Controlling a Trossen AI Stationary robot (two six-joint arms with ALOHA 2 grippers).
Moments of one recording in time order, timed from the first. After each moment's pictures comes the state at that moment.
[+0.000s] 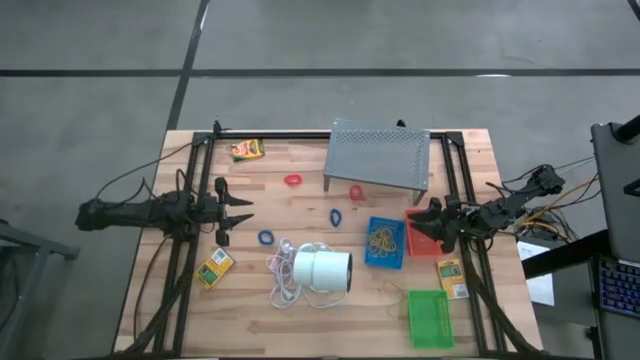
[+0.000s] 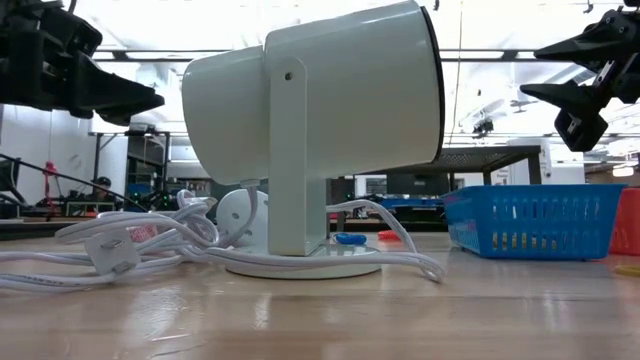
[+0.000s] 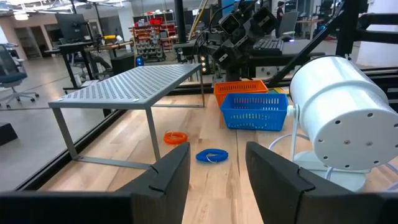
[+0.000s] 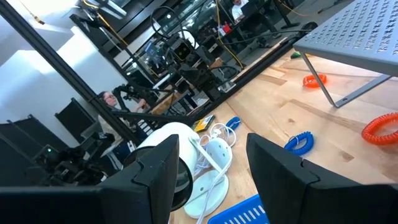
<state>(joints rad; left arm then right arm) -0.05 0.04 0.05 -0.09 -0.16 0.10 0.54 0.06 0.01 0.08 0.63 0.69</state>
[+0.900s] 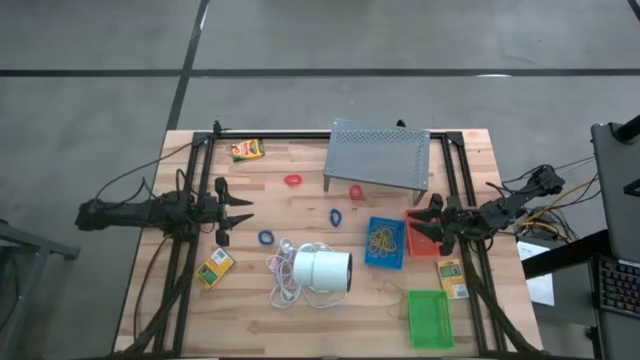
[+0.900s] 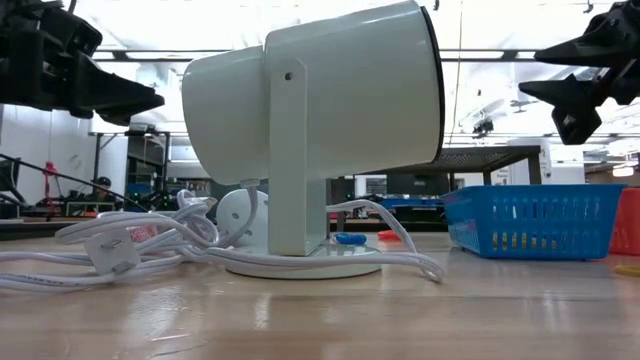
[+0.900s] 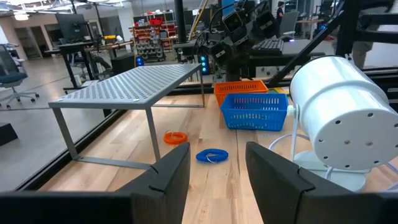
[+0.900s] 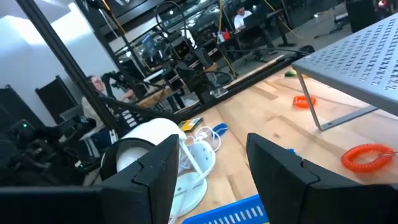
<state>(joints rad) -0.05 0.04 0.05 -0.09 -0.16 0.10 0.54 0.06 0.01 0.09 0.63 0.51</state>
